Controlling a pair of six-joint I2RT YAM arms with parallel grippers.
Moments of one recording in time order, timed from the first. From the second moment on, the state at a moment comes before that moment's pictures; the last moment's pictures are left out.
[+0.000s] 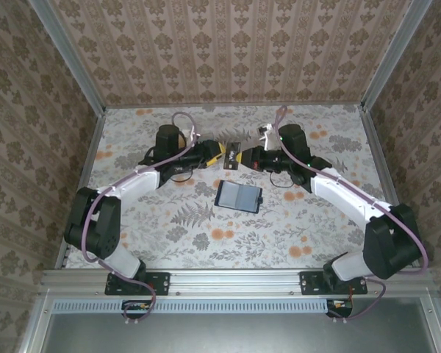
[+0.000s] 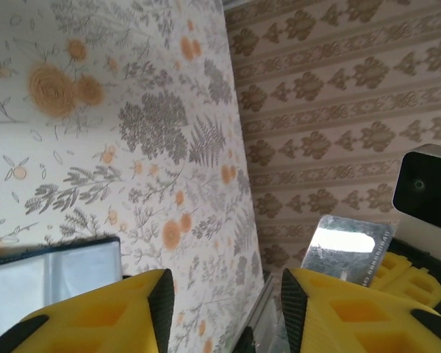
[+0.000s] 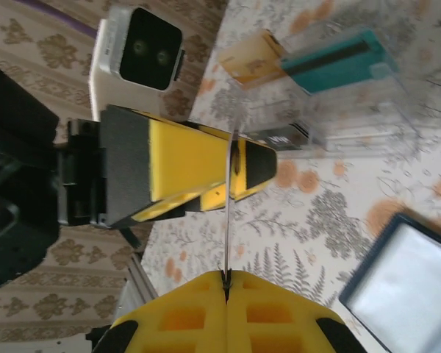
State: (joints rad) left arm -0.43 1.58 0.97 0.21 0.82 -0.98; right arm 0.42 1.44 1.03 -0.06 -0.62 0.71
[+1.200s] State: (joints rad) left arm -0.40 1.45 0.92 0.18 0.94 -0.91; right arm 0.41 1.54 1.08 -0.06 -0.71 0.70
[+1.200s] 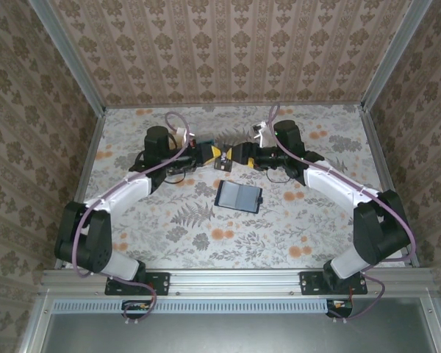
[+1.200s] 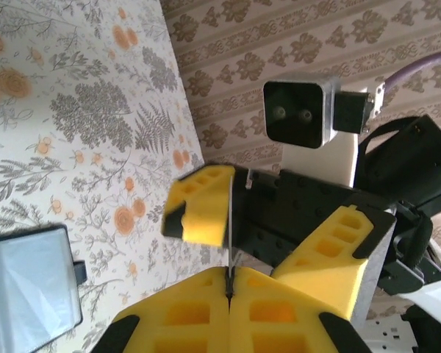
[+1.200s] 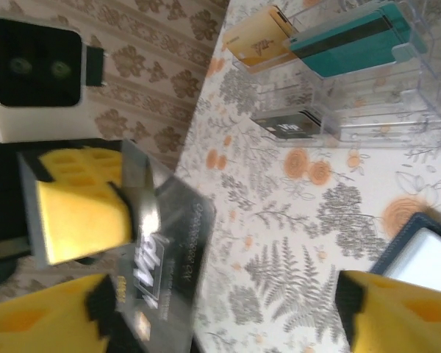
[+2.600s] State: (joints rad) left arm -0.40 1.51 1.01 -0.48 0.01 0.92; right arm 0.33 1.31 1.07 -0.36 -0.44 0.53
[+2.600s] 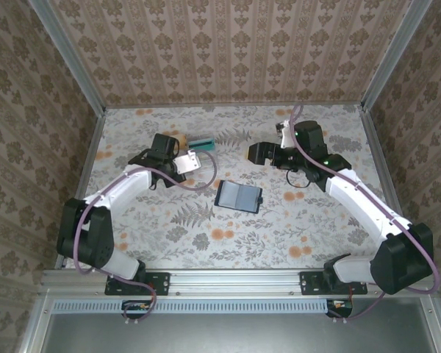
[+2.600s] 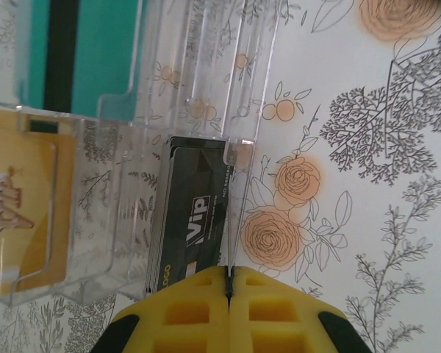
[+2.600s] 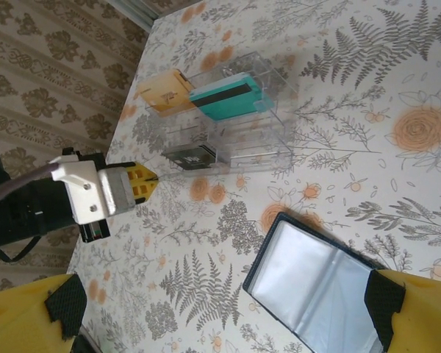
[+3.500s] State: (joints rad) left arm -0.38 1.66 1.04 -0.36 -0.02 0.98; right arm 0.28 1.35 1.07 -0.36 -0.48 0.53
